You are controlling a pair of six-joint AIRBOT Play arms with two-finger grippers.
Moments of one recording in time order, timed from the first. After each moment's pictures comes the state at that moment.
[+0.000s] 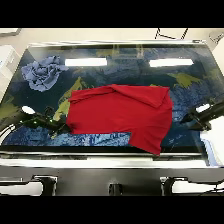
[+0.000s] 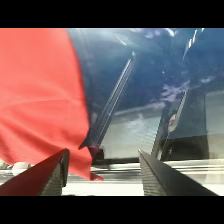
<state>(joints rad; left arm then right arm) 0.17 -1.53 0.88 0.89 -1.19 -1.34 -0.52 -1.57 1.28 -1.23 1.60 1.53</state>
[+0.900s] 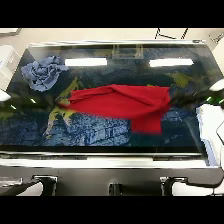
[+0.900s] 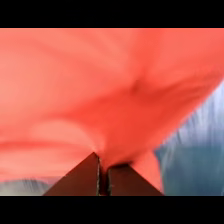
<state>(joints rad) 0.17 -1.22 1.21 0.88 -1.15 -1.35 -0.33 -1.49 1.44 -0.96 1.31 1.39</state>
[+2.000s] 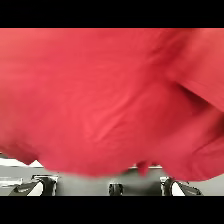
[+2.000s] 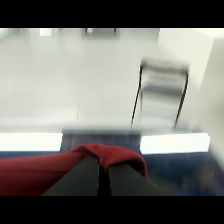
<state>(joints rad) 0.17 -0.86 1.88 1.01 -1.02 -1.41 -0.32 -0.94 2.01 -1.26 1.34 1.44</state>
